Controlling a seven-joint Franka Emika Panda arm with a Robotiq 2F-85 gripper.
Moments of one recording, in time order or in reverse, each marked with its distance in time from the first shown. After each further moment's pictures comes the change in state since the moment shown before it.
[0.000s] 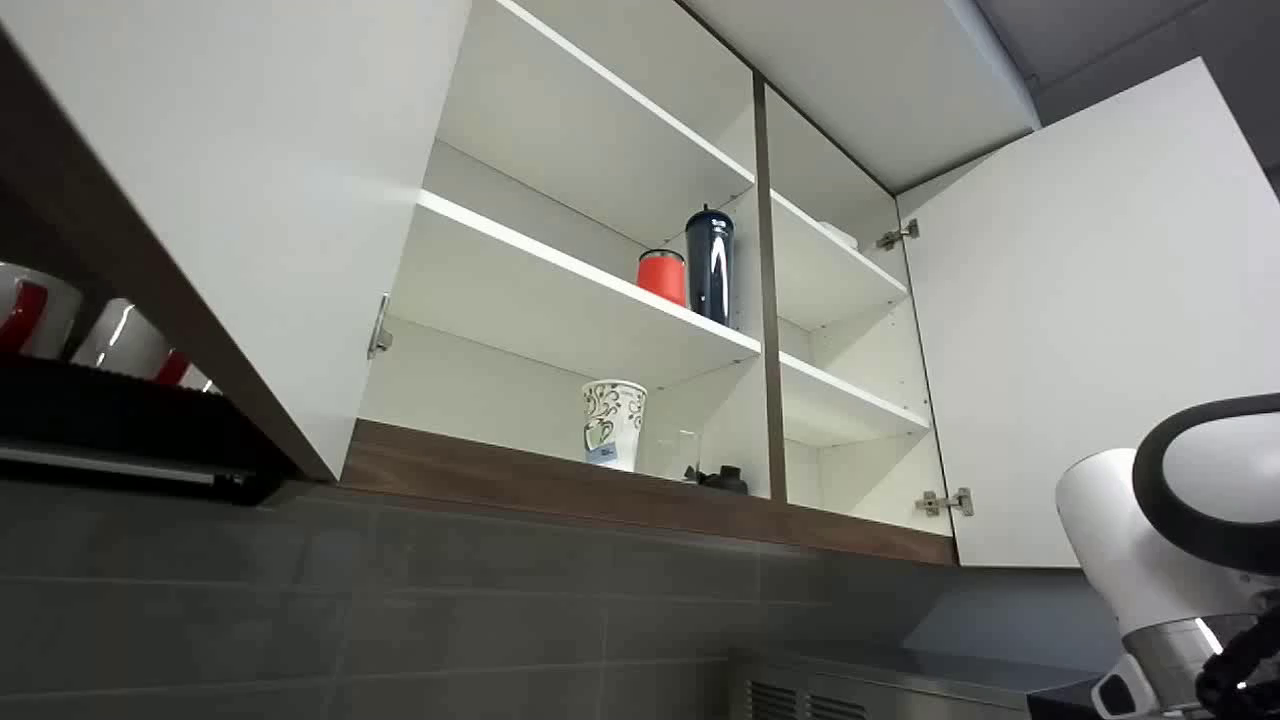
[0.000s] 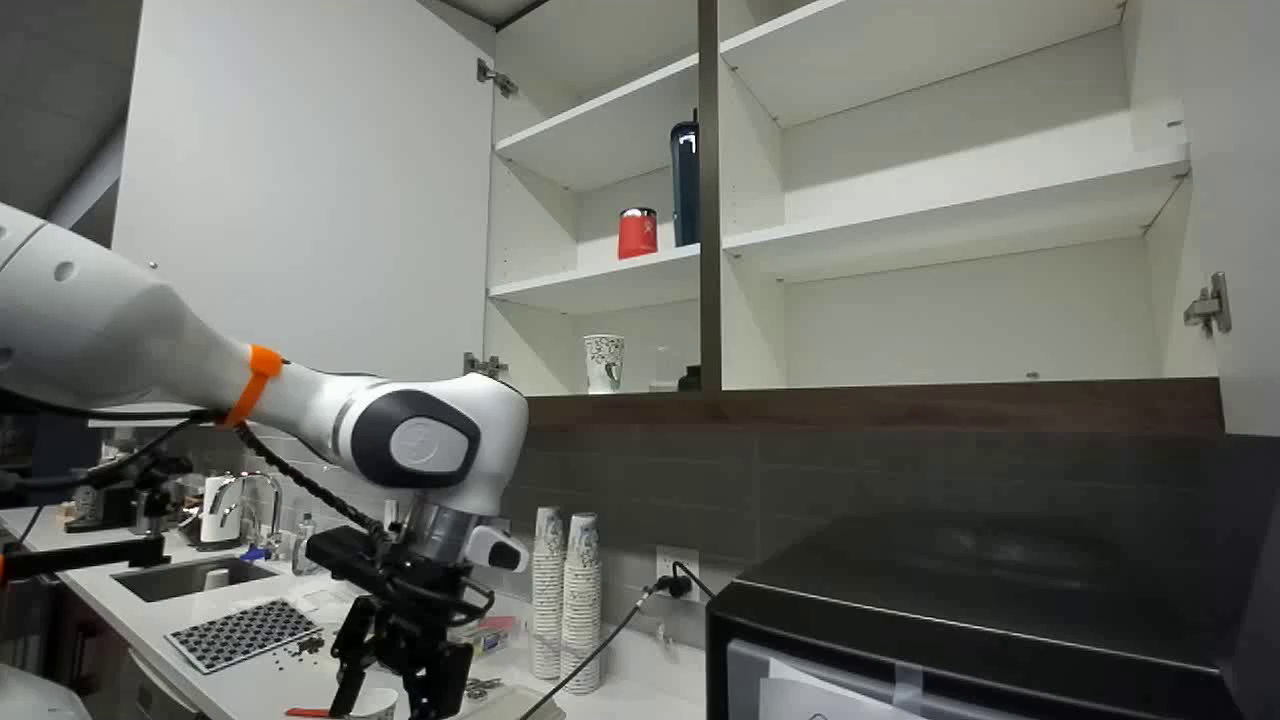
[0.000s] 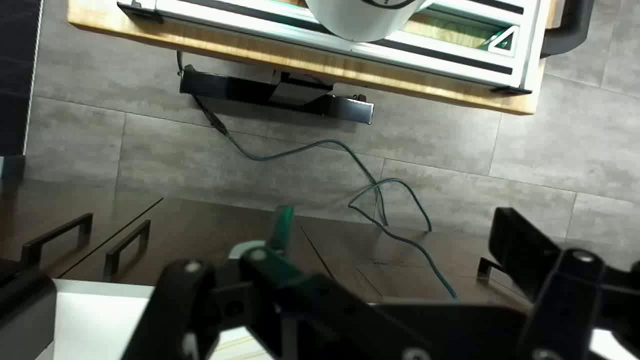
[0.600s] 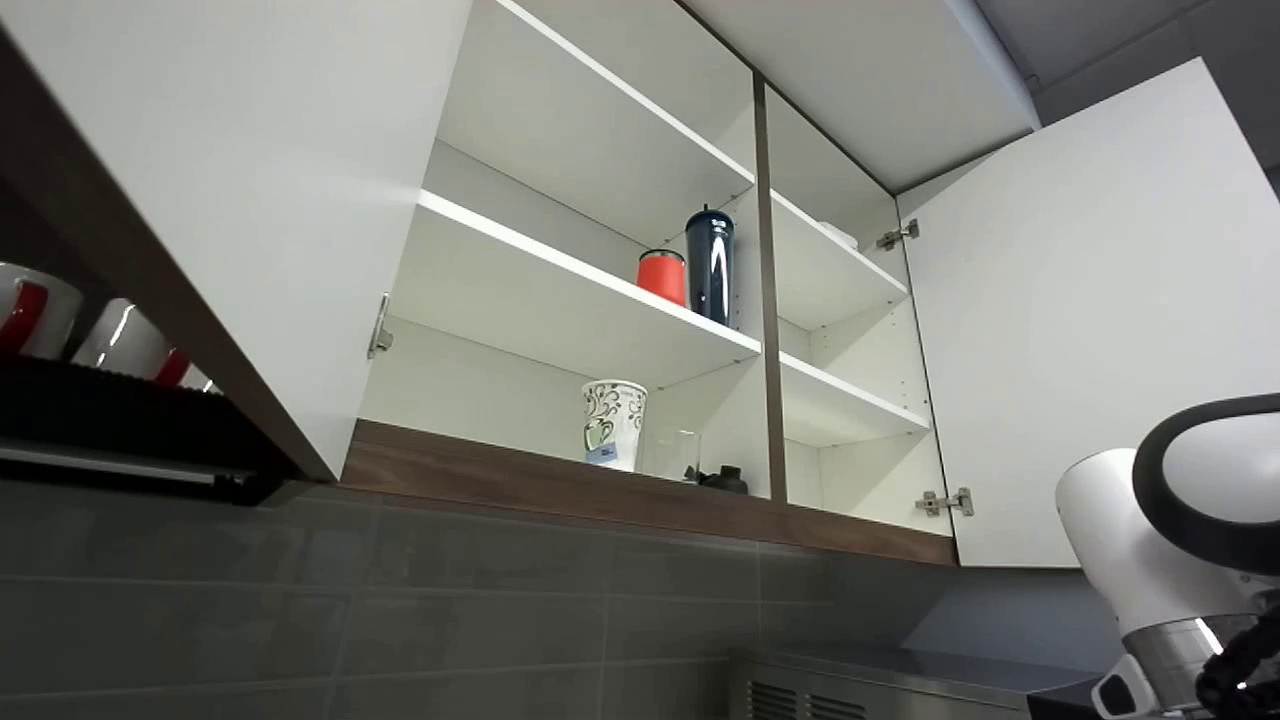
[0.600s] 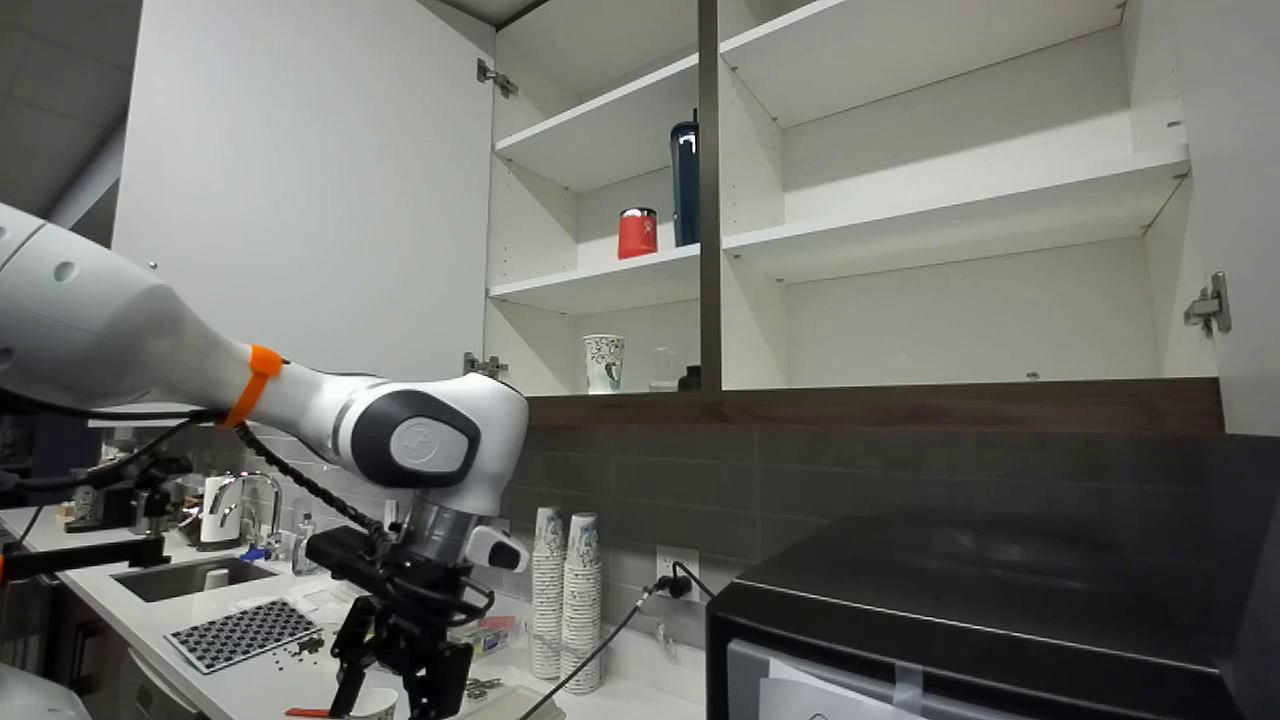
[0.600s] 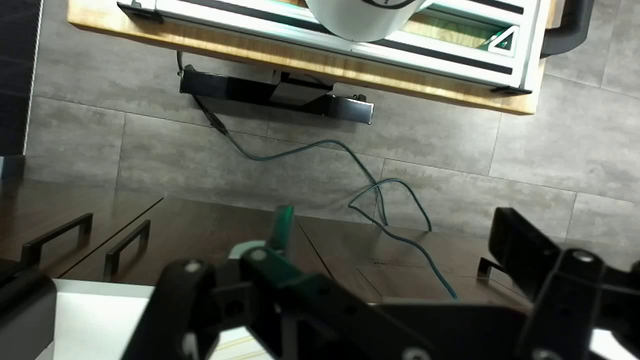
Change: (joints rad) arm 0.000 0.000 0.000 0.000 0.000 0.000 0.000
